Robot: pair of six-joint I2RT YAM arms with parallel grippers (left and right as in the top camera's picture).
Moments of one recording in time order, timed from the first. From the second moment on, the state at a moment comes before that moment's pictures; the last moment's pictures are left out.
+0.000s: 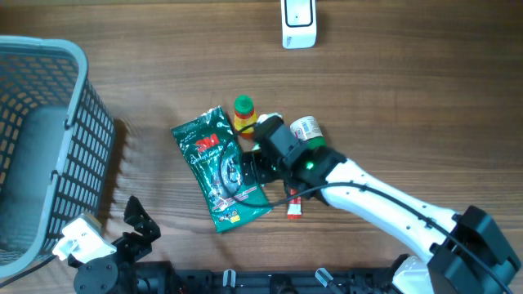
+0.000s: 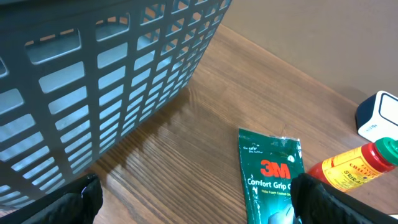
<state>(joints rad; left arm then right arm) 0.01 0.01 0.66 -1.10 -0.31 -0.49 0.84 1.58 1.02 -0.44 0.05 0.48</state>
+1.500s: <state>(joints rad) 0.01 0.01 0.66 -1.10 -0.31 -0.49 1.00 1.87 1.15 -0.54 0.39 0.19</state>
